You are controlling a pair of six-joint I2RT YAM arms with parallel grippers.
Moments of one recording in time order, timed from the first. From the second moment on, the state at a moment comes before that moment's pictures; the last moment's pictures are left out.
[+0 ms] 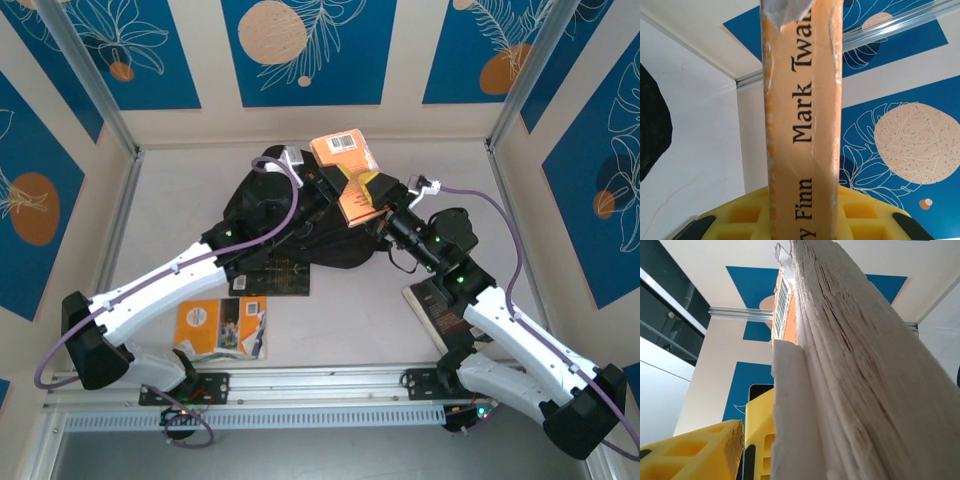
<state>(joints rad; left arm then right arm) -0.92 1.38 1.33 -0.02 -0.14 -1.22 0.60 0.91 0.79 0.26 -0.14 1.54</state>
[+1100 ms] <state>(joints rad) -0.80 1.30 1.31 -0.23 -0.01 -1.18 0.49 0.81 0.77 0.09 -0.31 1.51</state>
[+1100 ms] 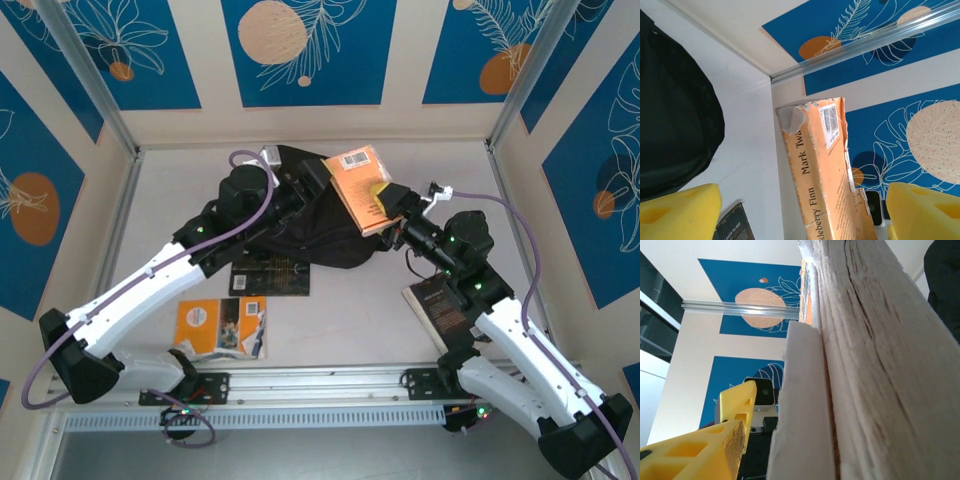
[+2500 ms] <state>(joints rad) -0.80 1.44 1.31 -0.01 0.07 -1.29 0.46 0.81 0.76 0.02 -0.34 1.49</state>
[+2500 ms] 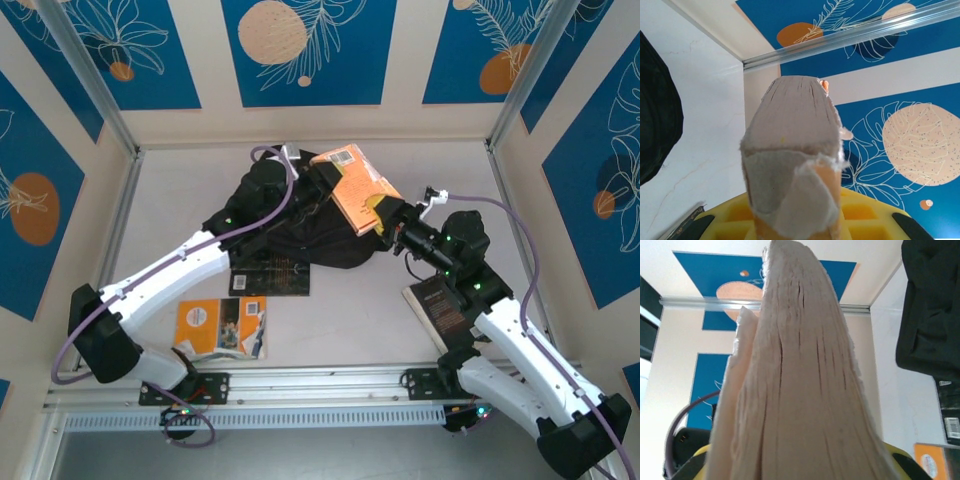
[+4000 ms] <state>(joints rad) -0.84 2.37 2.39 -1.10 0.06 -0.34 0.18 0.73 1.25 -1.38 -0.08 0.71</state>
